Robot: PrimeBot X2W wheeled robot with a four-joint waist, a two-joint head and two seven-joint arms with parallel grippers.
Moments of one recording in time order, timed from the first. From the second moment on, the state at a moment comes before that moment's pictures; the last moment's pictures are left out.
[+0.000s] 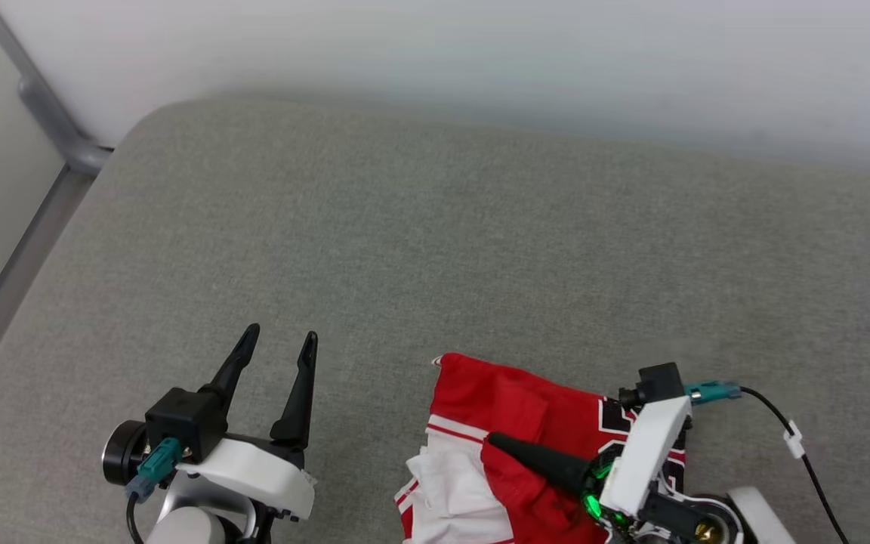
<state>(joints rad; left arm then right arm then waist) -0.13 0.27 -0.29 0.15 -0.37 0.00 -0.26 -0.19 -0.05 0.26 0.29 1.35 0.13 0.71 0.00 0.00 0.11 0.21</state>
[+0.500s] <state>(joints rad) -0.16 0.24 -0.27 0.18 -0.35 -0.02 -0.26 -0.25 -0.05 0.37 0.37 1.25 0.13 0.55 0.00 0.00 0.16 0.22</state>
